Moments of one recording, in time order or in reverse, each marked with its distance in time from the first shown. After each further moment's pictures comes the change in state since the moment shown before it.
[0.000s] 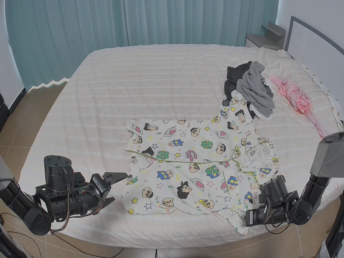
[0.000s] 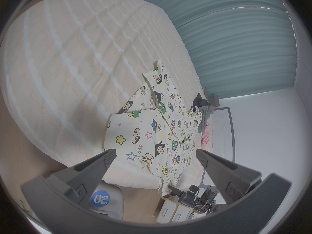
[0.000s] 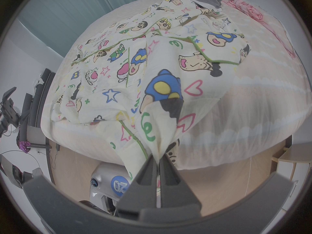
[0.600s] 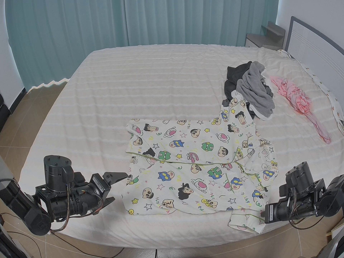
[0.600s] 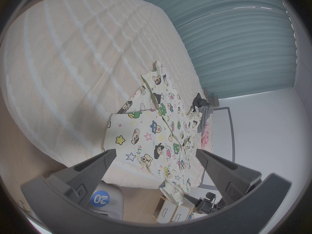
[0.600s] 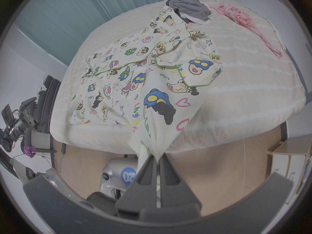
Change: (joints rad) left arm 0.000 -0.001 0.000 -0.001 0.000 0.000; right arm -0.002 -0.410 -0.016 0.414 -0.003 0.039
